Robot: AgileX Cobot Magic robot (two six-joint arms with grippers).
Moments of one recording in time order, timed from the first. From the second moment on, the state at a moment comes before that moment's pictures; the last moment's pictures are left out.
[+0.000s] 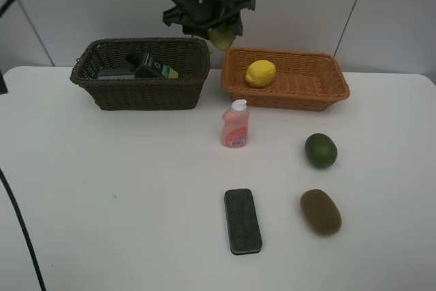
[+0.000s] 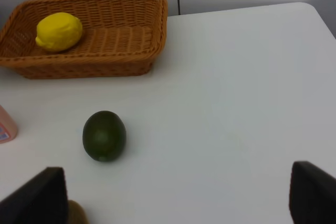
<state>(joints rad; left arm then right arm) -0.57 2.18 -1.86 -0.15 0.49 -0.26 0.06 0.00 -0.52 -0.12 1.07 0.14</state>
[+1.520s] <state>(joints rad) -0.48 2.22 -2.24 -0.03 1.18 -0.25 0.06 0.00 -0.52 -0.12 1.07 0.14</state>
